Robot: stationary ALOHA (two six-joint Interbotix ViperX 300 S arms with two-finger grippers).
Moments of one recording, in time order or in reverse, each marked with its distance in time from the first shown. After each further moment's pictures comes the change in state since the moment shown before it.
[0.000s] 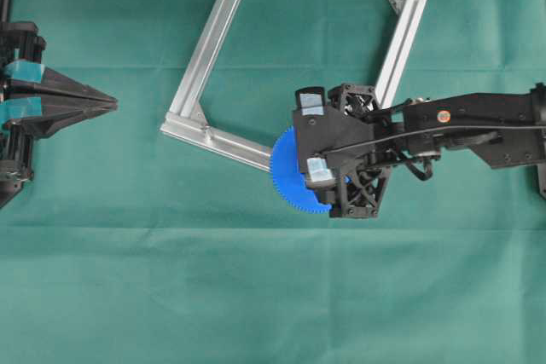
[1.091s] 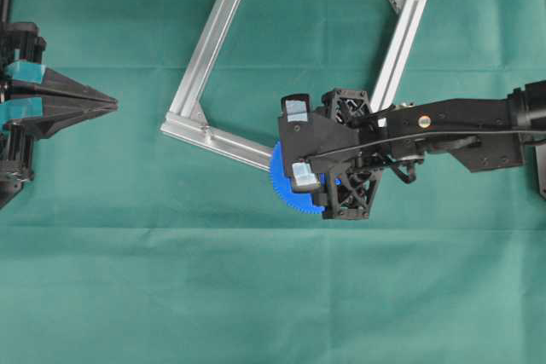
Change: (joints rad) left arm 0.000 0.000 0.000 -0.002 0.009 0.000; right arm 0.000 0.061 -0.017 0.000 -0.012 0.002
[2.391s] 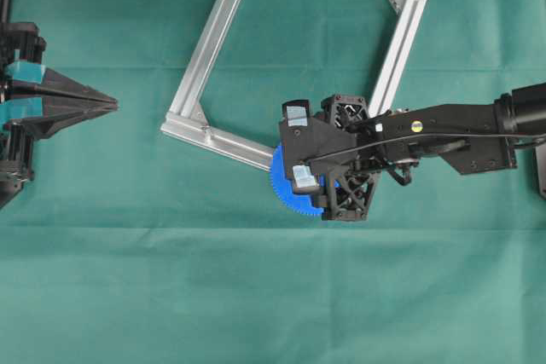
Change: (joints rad) left arm 0.000 -0.002 0.000 0.000 0.002 0.000; right arm -0.003 0.029 0.041 0.009 -0.069 0.000
